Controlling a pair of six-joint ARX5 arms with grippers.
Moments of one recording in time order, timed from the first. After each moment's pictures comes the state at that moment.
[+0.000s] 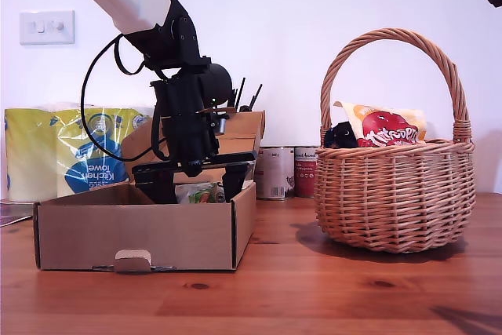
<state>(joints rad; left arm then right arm) -0.50 2.33 1.94 -0.89 0.02 -0.28 0.22 0.58 0.68 -0.64 -0.41 -0.05</state>
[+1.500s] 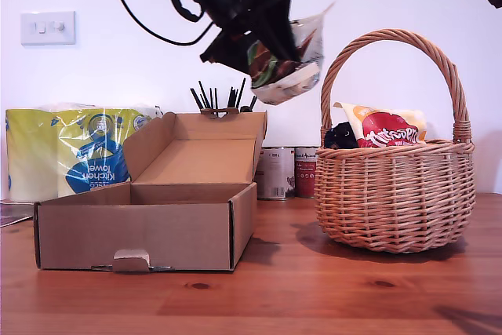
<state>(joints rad) -0.63 1.98 1.94 -0.96 0.44 0.08 0.22 0.58 0.68 -0.64 -0.39 -0.06</state>
